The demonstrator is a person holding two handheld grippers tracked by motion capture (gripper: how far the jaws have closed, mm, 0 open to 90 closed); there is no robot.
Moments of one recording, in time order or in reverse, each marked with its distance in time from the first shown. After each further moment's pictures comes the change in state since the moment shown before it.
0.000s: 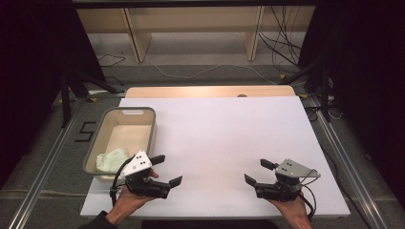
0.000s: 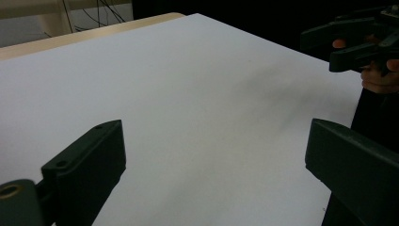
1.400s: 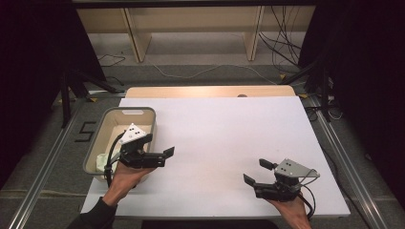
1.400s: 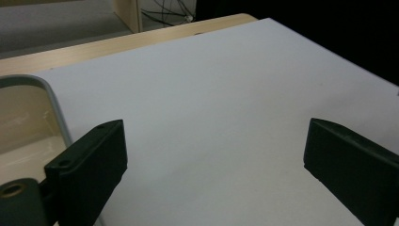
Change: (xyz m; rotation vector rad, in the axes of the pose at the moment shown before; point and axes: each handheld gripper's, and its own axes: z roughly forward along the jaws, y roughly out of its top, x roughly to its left) left arm 0.037 0.054 0.003 0.086 0.260 -0.092; right arm 0.003 0.003 0.000 -0.002 0.005 -0.002
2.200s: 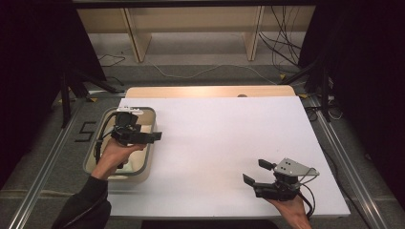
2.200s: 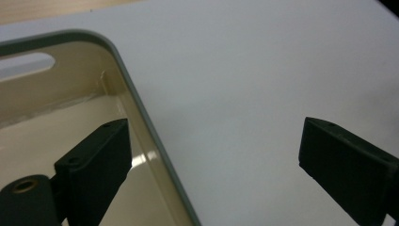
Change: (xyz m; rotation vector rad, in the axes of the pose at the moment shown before) left arm 0.061 0.033 0.016 0.275 0.064 -0.107; right arm -0.002 -0.001 0.002 0.008 0.022 0.025
